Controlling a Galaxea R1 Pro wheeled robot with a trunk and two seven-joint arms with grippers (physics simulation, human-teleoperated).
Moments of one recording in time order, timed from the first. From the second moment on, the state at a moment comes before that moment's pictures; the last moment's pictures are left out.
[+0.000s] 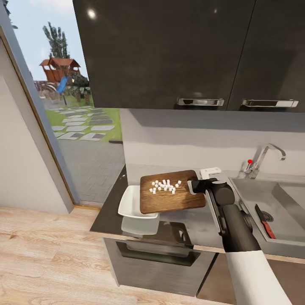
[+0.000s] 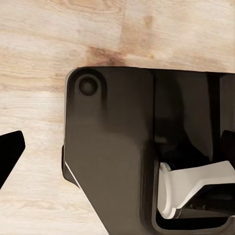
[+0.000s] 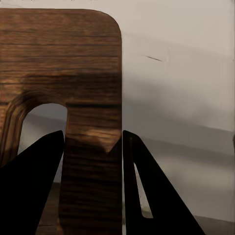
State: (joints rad) left arm 0.45 -0.04 0.11 -0.72 -0.02 -0.25 -0.17; right arm -0.70 0.06 0.05 -1.43 0.23 0.98 0.05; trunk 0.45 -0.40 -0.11
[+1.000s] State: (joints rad) left arm 0.45 -0.04 0.11 -0.70 -0.02 -0.25 -0.17; right arm -0.70 0.08 0.11 -1.46 0.30 0.98 0.05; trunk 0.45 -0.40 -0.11
